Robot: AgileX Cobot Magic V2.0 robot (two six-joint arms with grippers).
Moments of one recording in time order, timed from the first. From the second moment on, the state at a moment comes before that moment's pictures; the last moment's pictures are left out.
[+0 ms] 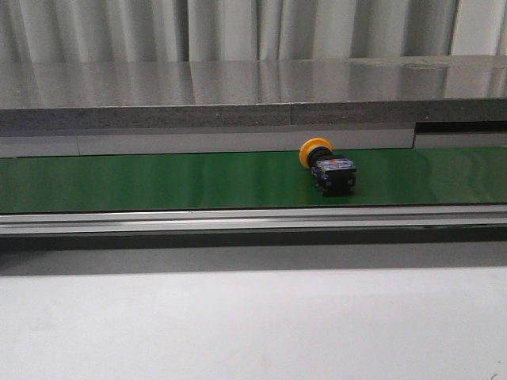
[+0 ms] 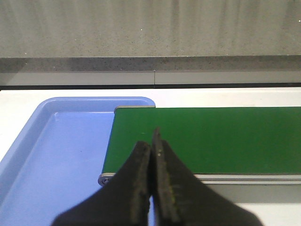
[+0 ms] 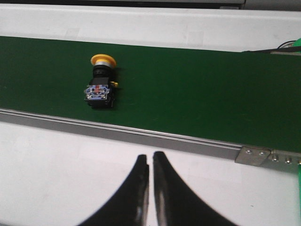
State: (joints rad) left arm 0.06 0.36 -0.40 -0.09 0.39 0.10; right arm 0.09 0.83 -0.80 0.23 0.71 -0.11
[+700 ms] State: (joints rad) left arm 0.06 0.36 -0.40 -0.10 0.39 0.10; right arm 0.09 0.99 -0.85 0.23 0.71 -0.11
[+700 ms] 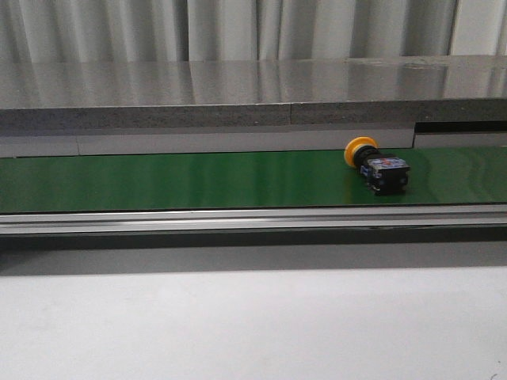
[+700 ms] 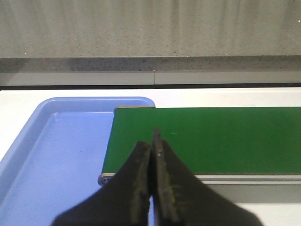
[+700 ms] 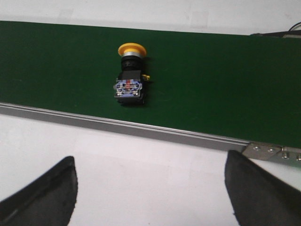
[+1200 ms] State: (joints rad) left arm 0.06 0.36 -0.40 -0.10 0.39 0.10; right arm 0.09 1.39 -1.07 0.16 0.66 -0.11
